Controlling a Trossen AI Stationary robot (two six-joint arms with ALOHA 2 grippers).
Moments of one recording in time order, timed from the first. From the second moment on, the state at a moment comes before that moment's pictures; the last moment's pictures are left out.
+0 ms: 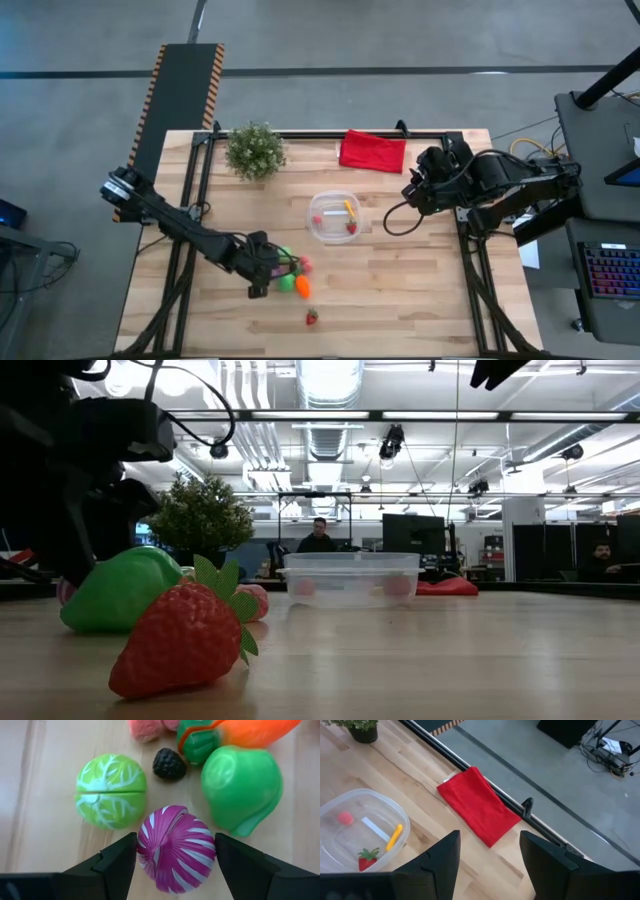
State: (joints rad) left arm -0.50 1.48 0.74 -0.40 -0.22 -0.57; right arm 0.23 1.28 1.53 -1.56 0.84 0.92
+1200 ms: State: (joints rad) left arm -0.50 1.41 0.73 -0.41 -0.24 -0.57; right arm 0.23 1.28 1.53 -1.56 0.83 0.93
